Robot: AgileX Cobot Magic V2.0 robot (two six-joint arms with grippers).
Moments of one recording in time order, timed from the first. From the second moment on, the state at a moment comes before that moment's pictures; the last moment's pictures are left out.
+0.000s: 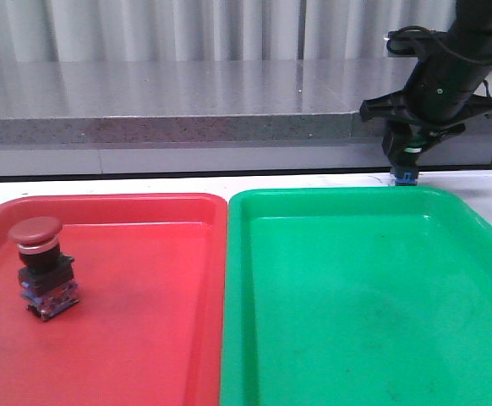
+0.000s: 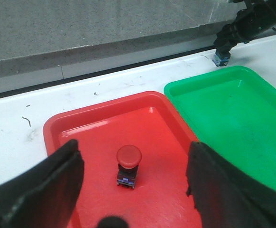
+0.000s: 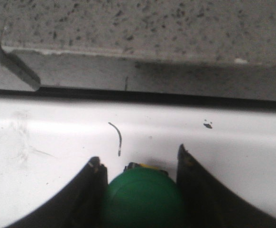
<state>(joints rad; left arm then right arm) -0.42 0.43 -0.69 0.01 0.74 -0.08 0.09 2.11 -1.62 0.04 0.42 0.05</state>
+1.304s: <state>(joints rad) -0.42 0.43 -0.69 0.01 0.74 -0.08 0.38 1.48 -0.88 0.04 0.35 -0.04</state>
